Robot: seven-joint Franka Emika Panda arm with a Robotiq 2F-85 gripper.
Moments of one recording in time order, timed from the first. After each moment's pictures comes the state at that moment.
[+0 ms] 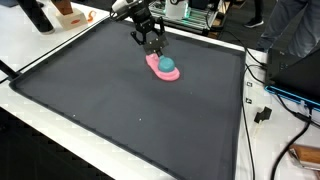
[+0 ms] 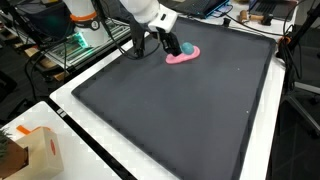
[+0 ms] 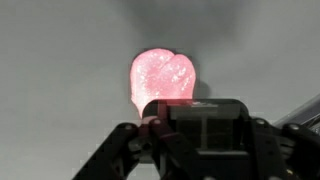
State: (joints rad) arm 0.00 0.15 0.02 -2.47 0.99 2.49 -1.62
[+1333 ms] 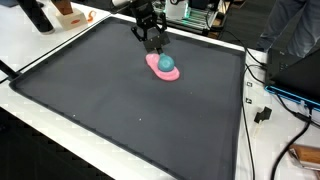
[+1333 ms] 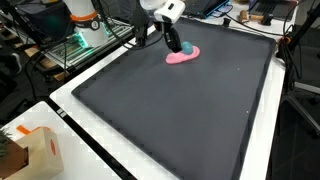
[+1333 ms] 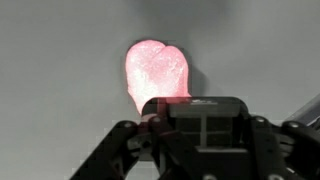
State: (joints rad) arm 0.01 0.10 0.04 -2.45 0.75 2.49 -1.31
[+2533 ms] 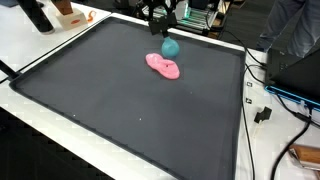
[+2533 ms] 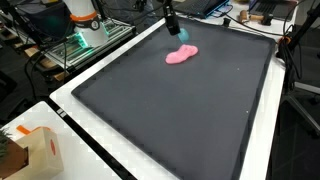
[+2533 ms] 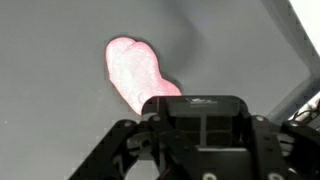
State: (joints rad) arm 0.05 -0.09 0.06 -2.44 0.42 2.31 -0.90
